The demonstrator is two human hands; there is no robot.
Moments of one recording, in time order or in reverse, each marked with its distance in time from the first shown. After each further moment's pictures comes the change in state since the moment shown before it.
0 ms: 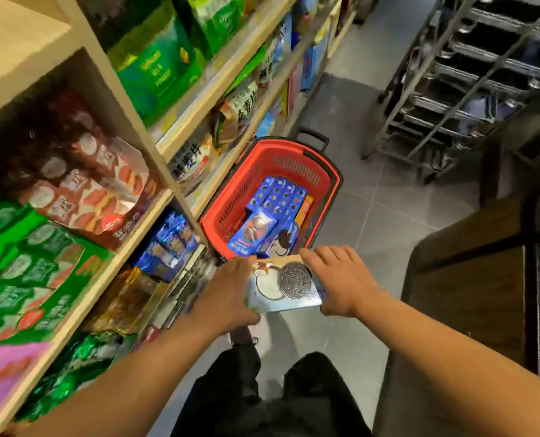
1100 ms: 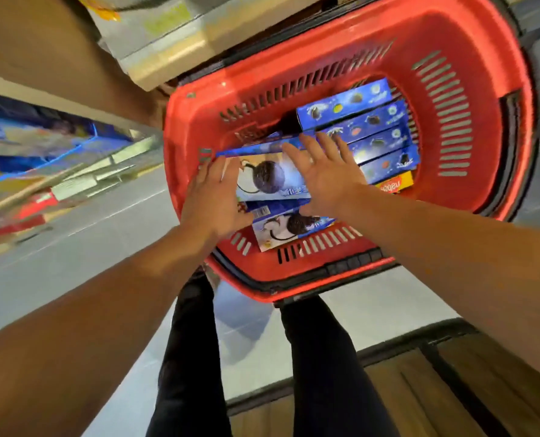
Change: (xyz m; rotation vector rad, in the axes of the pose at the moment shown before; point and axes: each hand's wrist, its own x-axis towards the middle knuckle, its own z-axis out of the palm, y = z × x) left_hand 0.330 -0.169 0.199 -0.189 0.083 -0.788; right_hand 0.495 0.110 0.176 -0.330 -0.354 -0.616
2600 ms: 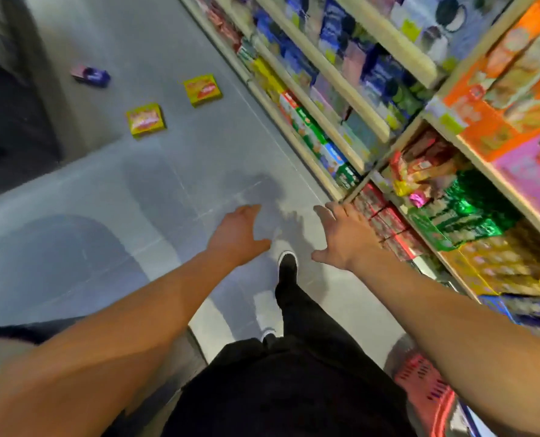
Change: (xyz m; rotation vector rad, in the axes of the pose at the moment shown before) left_hand -0.771 -0.304 0.026 -0.895 0.698 -1.054; right_hand -0.307 -0.762 -0.080 -0.683 0.106 -0.953
